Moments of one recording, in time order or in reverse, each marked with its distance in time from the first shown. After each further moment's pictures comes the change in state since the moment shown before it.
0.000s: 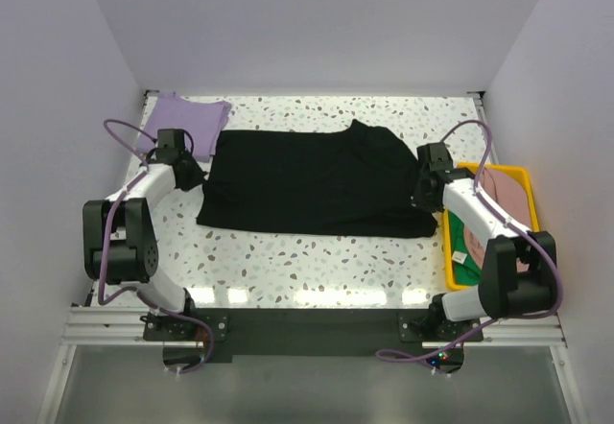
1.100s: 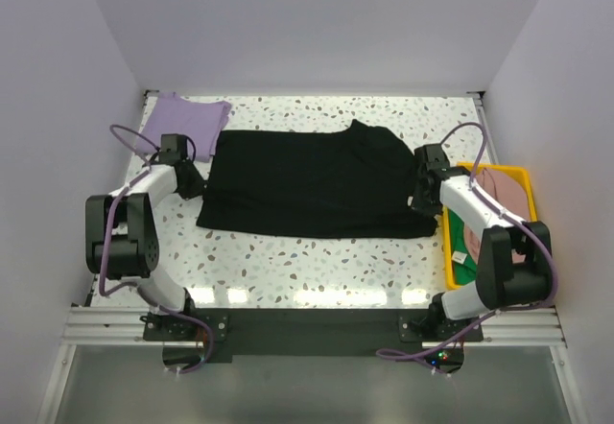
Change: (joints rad) left arm 0.001 0.017 -0.015 -0.060 -0.014 0.018; right arm -0.002 0.051 0.005 -0.028 -0.002 0.020
